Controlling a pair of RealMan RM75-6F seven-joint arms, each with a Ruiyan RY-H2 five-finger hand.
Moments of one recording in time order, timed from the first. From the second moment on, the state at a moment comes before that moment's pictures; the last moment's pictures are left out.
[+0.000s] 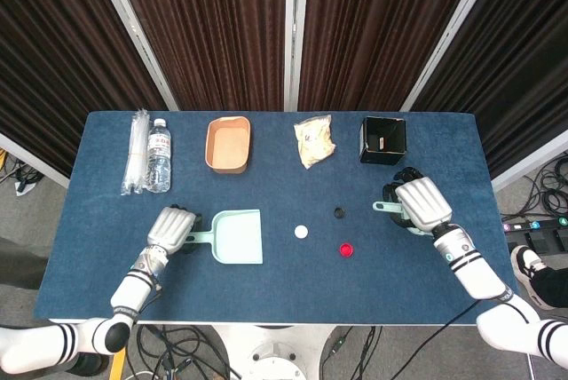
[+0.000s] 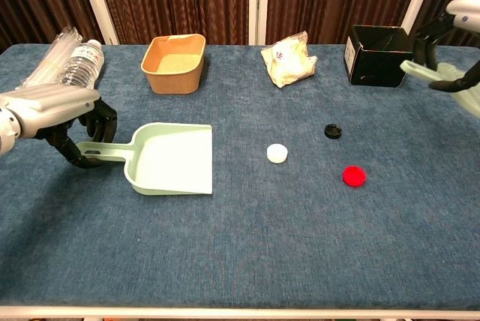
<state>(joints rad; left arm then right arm) -0.63 -1.55 -0.10 -1.51 0.99 0.96 0.52 0.62 -1.27 0.10 -1.41 -1.43 0.97 -0.02</state>
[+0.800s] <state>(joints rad) -0.77 -1.53 -0.13 -1.53 0.91 0.84 0.54 0.84 -1.69 0.04 -0.98 -1.70 1.02 0.58</state>
